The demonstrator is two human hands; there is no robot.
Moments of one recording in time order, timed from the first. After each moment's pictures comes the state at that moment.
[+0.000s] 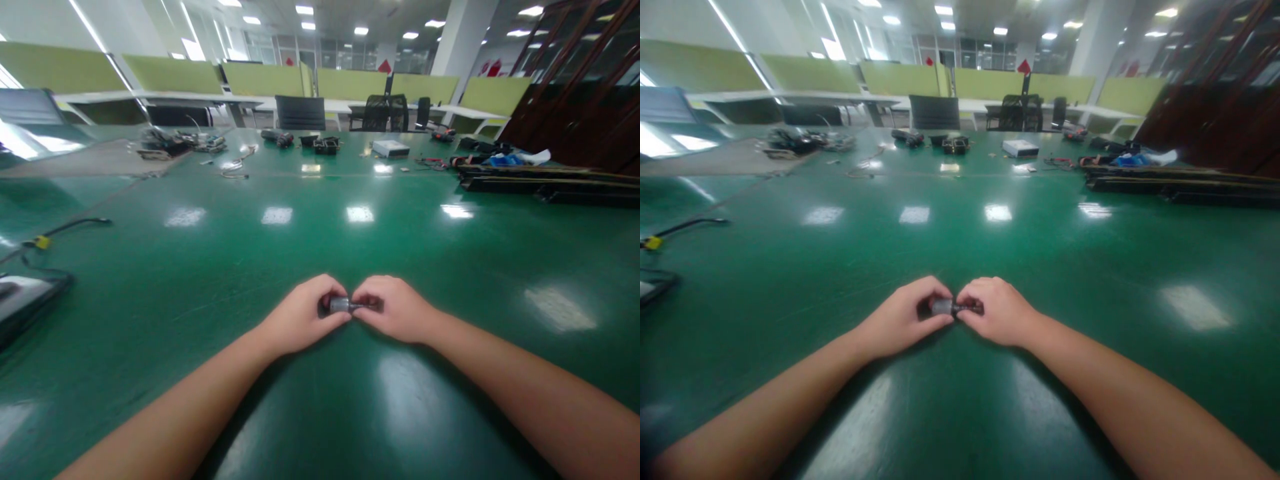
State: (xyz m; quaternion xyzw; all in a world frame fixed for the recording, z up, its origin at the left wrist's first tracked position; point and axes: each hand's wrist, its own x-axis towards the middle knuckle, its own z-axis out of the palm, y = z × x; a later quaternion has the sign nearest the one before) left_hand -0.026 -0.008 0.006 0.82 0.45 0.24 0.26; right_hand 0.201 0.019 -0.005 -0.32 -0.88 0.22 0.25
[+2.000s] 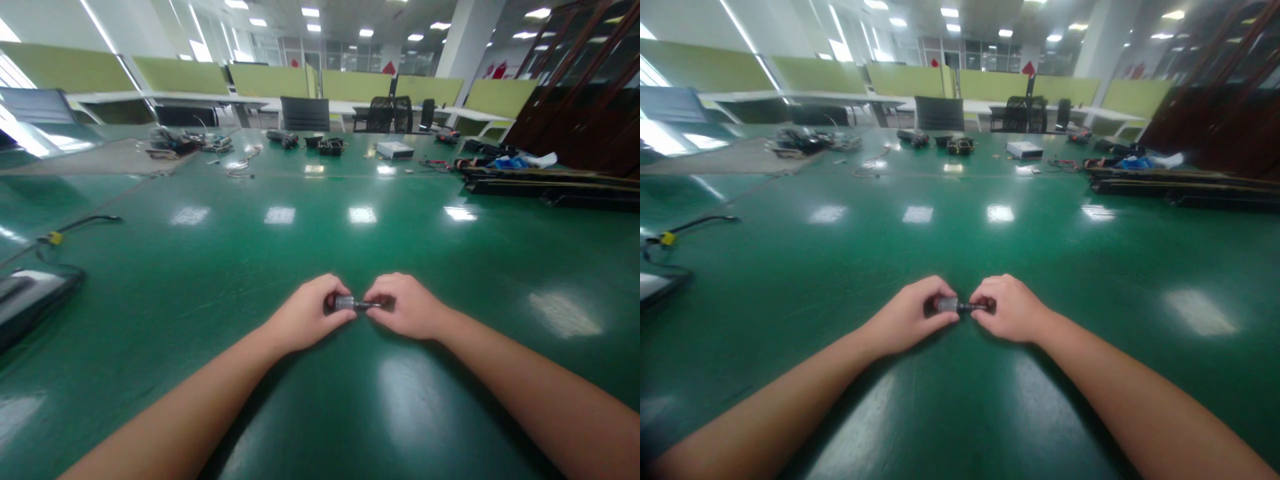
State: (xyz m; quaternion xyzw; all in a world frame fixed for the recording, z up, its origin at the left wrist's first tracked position) left_hand -0.026 -0.009 0.008 0.80 0.47 0.24 0.26; right_hand 0.210 0.023 -0.003 -0.32 -0.90 0.20 0.23
